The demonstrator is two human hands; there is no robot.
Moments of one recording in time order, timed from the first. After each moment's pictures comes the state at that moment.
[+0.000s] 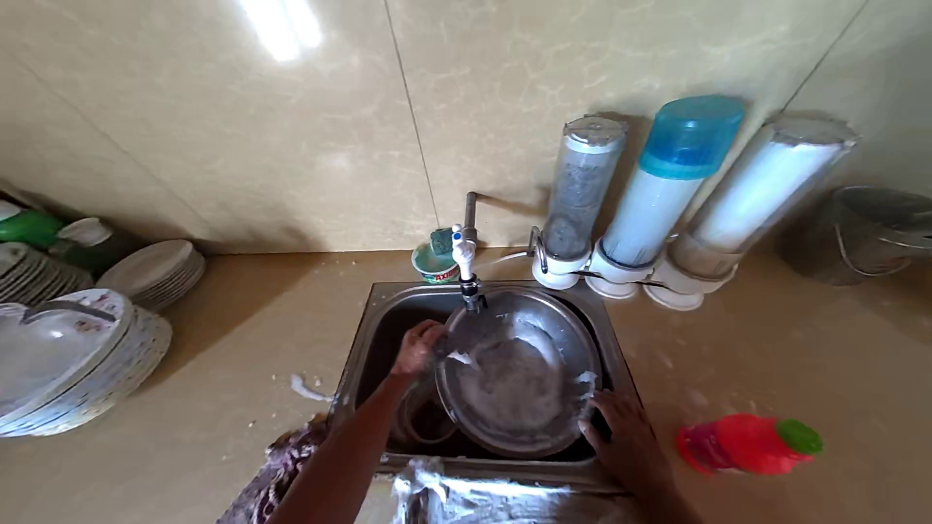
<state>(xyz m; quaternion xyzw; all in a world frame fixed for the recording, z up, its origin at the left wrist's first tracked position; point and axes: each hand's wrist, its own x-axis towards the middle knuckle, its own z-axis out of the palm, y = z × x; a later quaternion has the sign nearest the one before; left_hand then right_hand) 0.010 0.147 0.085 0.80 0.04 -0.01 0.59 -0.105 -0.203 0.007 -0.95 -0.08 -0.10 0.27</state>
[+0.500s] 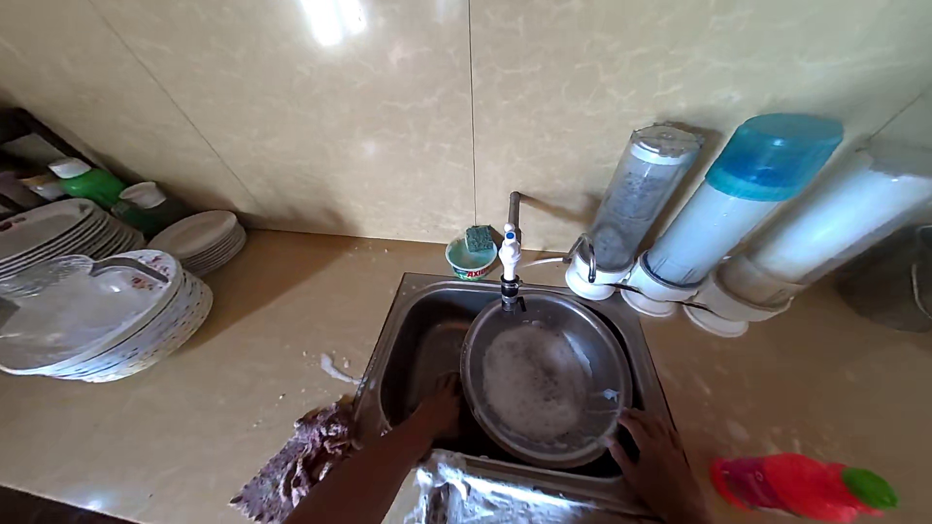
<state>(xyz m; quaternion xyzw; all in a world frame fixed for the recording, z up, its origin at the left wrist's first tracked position) -0.040 0.167 0.004 0.94 -0.14 -0.31 0.05 -0.103 -0.204 0.000 -0.96 -0.10 -0.12 0.23</state>
